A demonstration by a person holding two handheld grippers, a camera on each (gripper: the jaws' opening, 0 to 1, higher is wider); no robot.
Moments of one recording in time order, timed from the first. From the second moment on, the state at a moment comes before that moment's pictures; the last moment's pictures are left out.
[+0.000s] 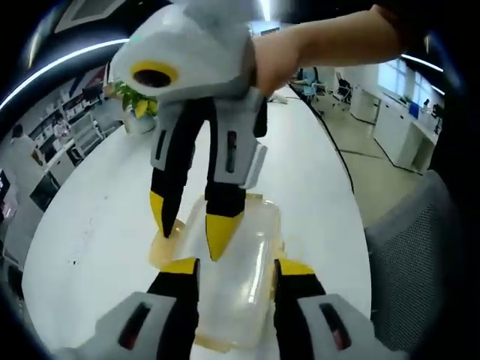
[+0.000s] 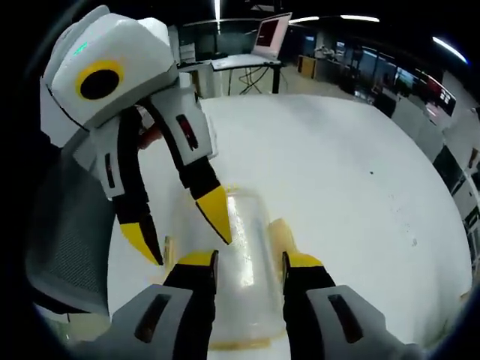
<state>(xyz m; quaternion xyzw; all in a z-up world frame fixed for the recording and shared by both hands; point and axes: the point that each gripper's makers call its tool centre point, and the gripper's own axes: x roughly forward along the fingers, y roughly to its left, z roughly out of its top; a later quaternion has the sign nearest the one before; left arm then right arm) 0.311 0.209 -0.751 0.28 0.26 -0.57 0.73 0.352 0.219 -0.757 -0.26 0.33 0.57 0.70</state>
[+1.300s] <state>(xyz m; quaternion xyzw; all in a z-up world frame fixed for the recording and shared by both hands) 0.307 0.205 -0.777 0.36 0.25 -0.55 0.71 0.346 0.224 -0.778 -0.33 0.44 0.62 0.56</state>
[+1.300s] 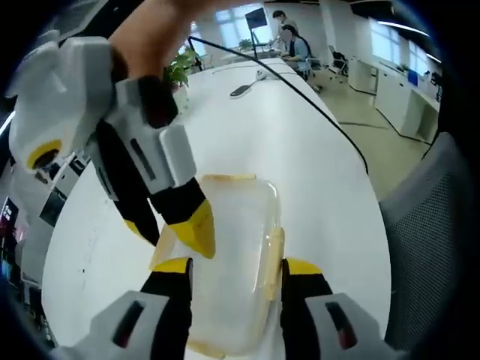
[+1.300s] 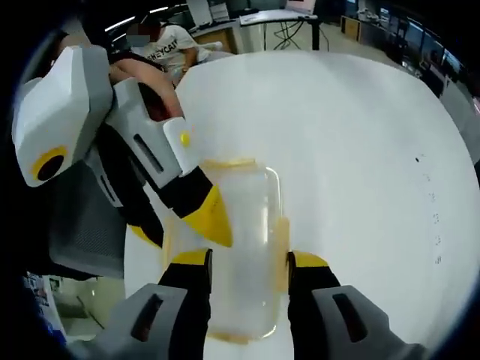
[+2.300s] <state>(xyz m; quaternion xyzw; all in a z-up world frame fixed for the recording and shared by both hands) 0.302 0.203 -0.776 0.37 0.22 -0.55 0.72 0.348 0.219 -0.782 -0.35 0.50 0.61 0.51</state>
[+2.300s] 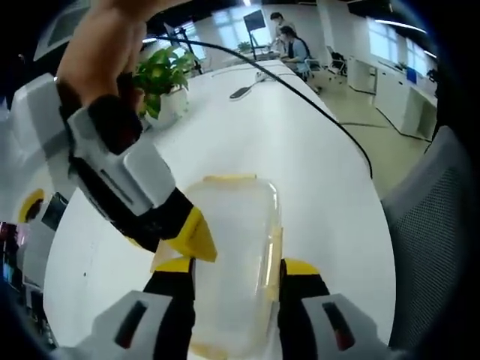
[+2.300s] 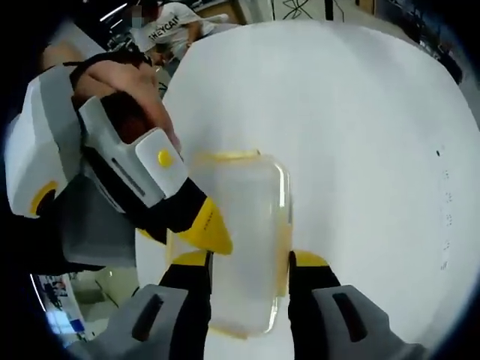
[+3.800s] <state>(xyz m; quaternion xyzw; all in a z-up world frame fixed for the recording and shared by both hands) 0.315 0.201 -0.757 0.19 0.20 -0.52 0.80 0.343 0.208 -0.746 -0.12 0.22 0.50 0.83</state>
